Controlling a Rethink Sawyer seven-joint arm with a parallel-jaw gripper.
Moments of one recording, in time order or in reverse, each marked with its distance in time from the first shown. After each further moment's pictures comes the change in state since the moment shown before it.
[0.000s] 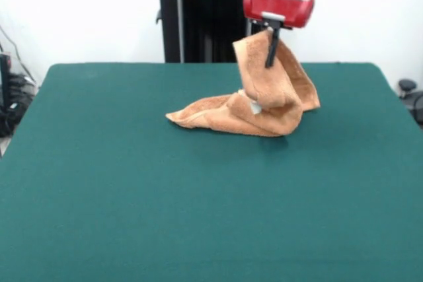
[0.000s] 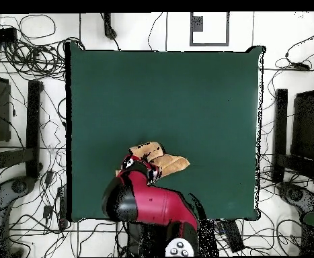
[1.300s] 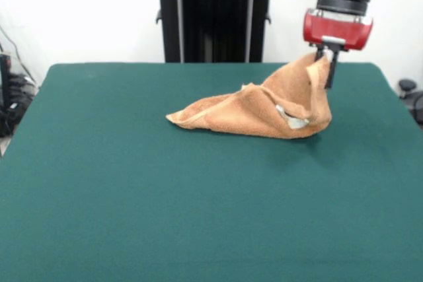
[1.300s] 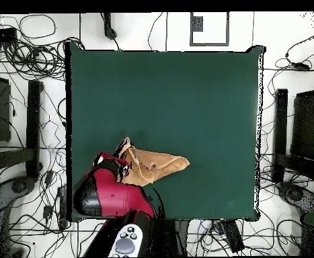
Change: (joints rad) arm 0.221 0.141 -0.033 -0.061 0.174 -0.096 0.000
